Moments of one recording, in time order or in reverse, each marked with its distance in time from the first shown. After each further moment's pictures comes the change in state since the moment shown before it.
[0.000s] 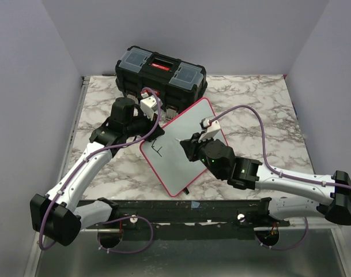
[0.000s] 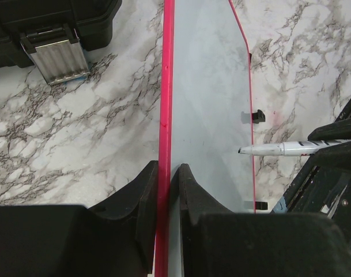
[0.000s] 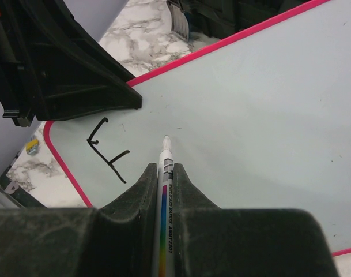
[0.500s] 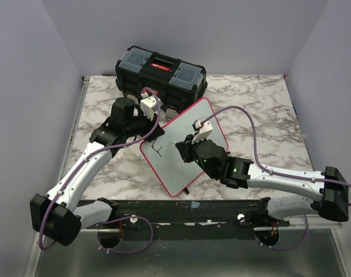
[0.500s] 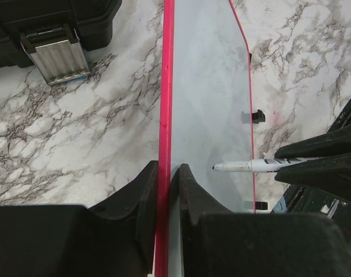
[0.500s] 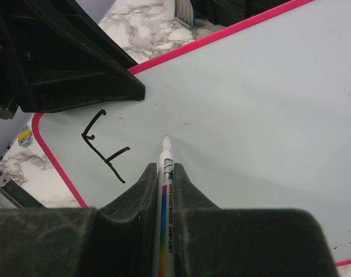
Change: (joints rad) left arm 0.000 0.000 0.000 0.000 0.000 0.000; right arm 0.000 0.072 0.000 0.047 -0.029 -0.013
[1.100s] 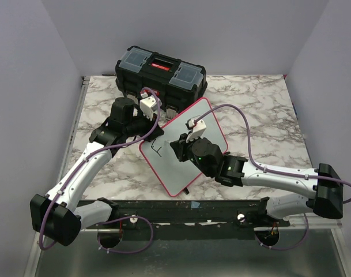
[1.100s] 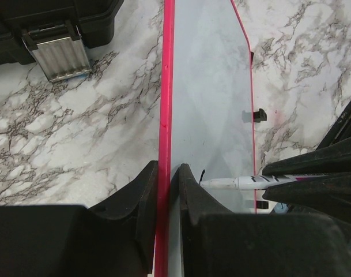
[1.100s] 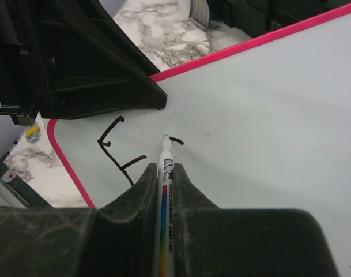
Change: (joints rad) left arm 0.000 0.000 0.000 -0.007 -0.001 0.000; right arm 0.000 0.071 0.046 0.031 -0.034 -0.023
